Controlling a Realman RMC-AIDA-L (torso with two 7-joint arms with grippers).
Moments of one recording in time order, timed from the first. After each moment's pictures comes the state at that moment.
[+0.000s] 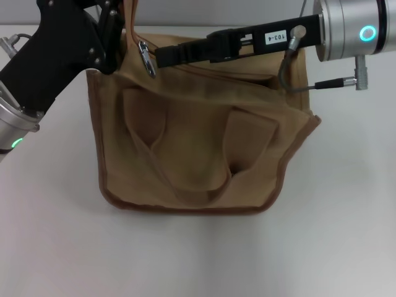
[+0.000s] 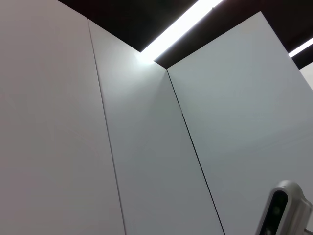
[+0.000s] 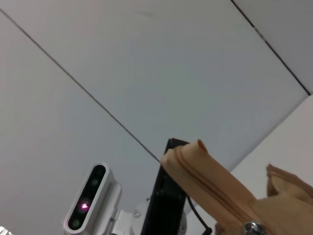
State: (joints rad) left arm -0.56 -2.08 0.59 0.19 1.34 1.88 -0.46; right arm 0.87 2.08 -1.00 -0.75 -1.74 -1.60 2.21
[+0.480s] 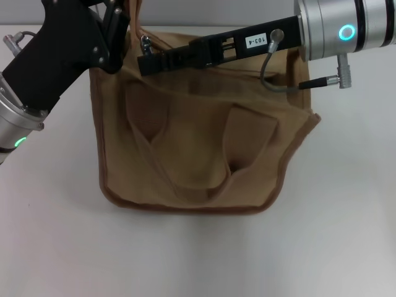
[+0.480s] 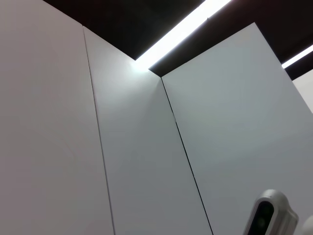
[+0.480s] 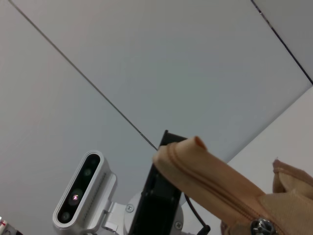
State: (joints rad) left arm -0.58 -2.08 0.59 0.18 1.34 1.90 -0.47; right arm 0.90 2.08 -1.05 -0.73 -1.74 -1.56 2.21
